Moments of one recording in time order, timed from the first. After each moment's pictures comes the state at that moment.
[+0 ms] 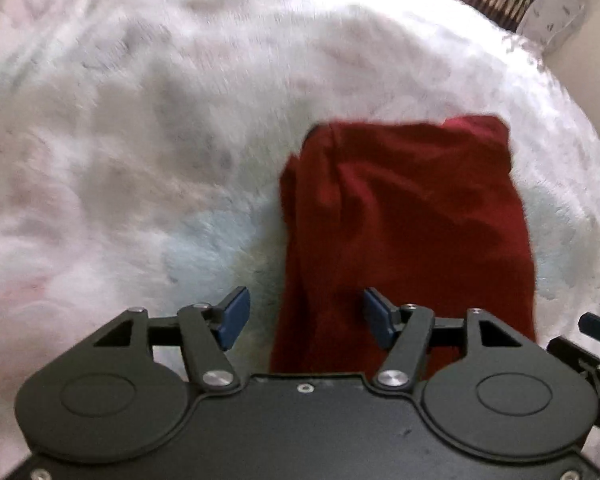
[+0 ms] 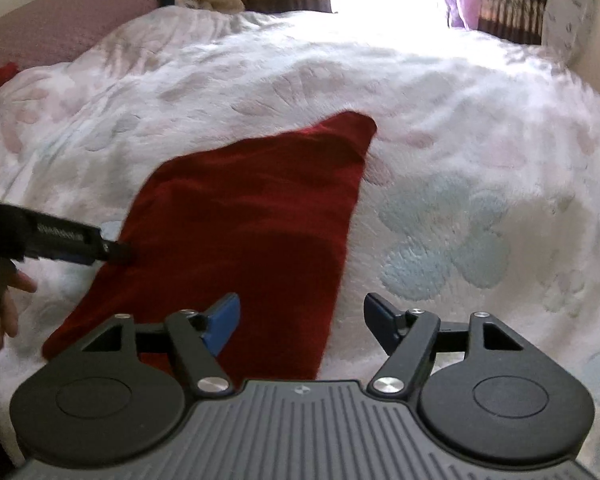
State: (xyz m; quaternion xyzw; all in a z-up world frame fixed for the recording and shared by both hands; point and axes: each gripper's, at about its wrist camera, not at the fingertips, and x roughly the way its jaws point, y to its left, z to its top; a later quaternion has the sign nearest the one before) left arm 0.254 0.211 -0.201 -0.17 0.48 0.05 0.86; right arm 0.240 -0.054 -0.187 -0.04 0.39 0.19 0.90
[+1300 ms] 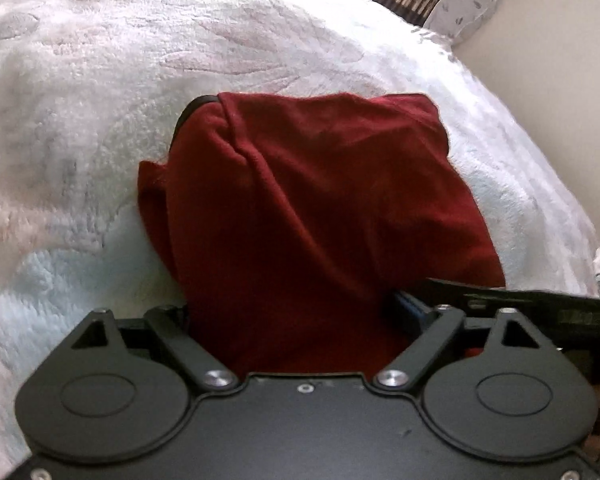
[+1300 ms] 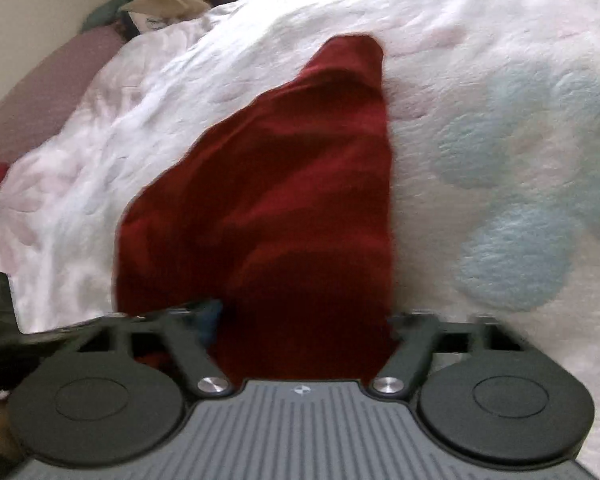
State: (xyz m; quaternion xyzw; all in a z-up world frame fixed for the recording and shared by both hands) left arm 0.279 0.196 -0.241 -0.19 0.42 -0.10 0.88; right arm 0.309 -0.052 -0.251 0.16 0.45 0.24 0.85
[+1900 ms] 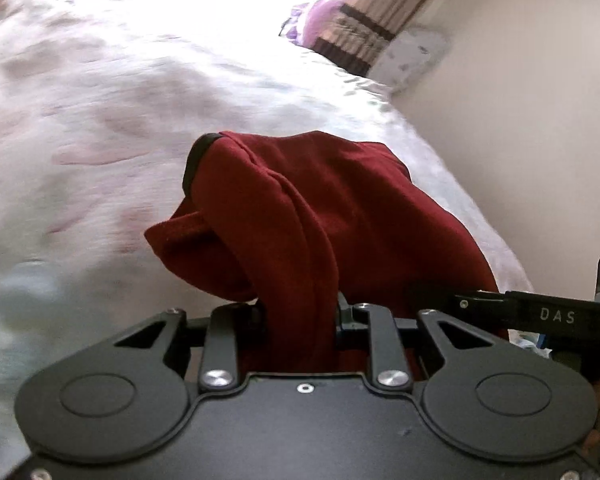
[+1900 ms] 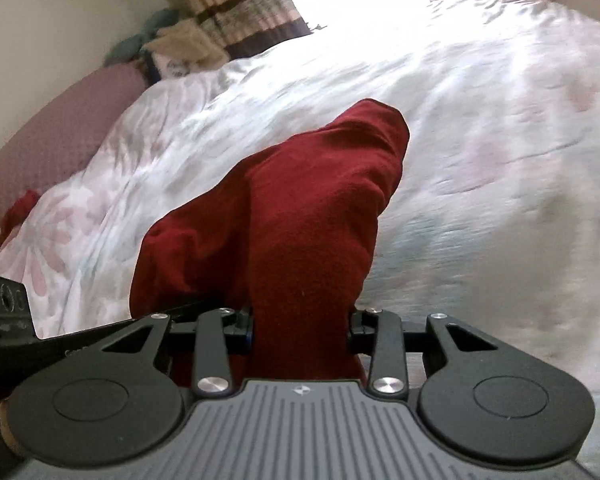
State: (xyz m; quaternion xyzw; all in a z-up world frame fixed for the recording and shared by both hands) left arm 0.261 0.094 -0.133 -0.23 0.34 -0.15 0.90; right arm 0.295 -0.172 -0.133 0.14 0.39 0.23 0.88
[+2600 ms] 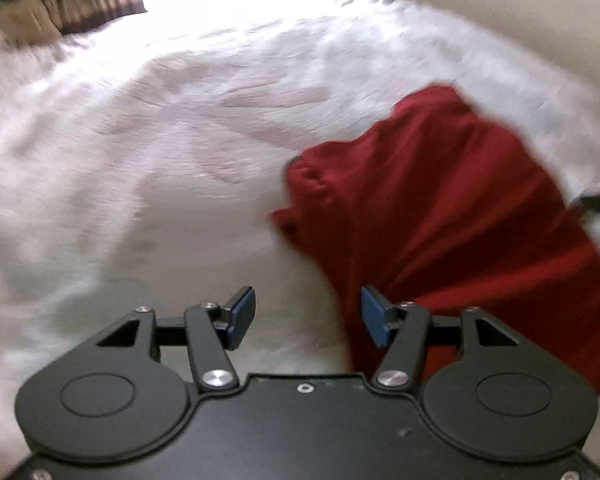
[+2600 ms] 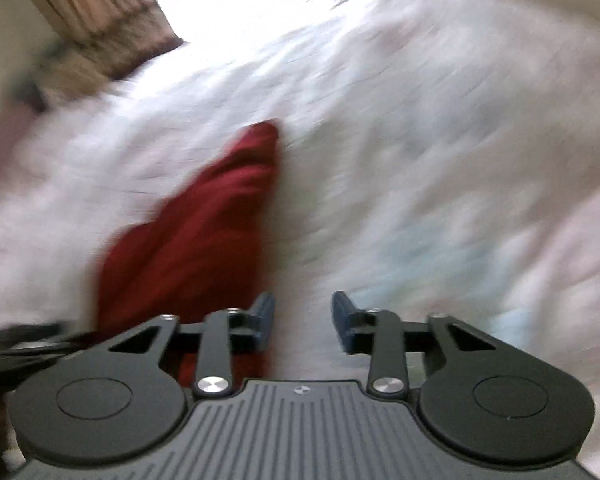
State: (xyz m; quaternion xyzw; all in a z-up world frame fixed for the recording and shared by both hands) left arm 0.240 0.031 -0.180 0.07 0.42 -0.06 0.90; right arm 0.255 -0.266 -0.197 0.14 0.41 0.05 0.90
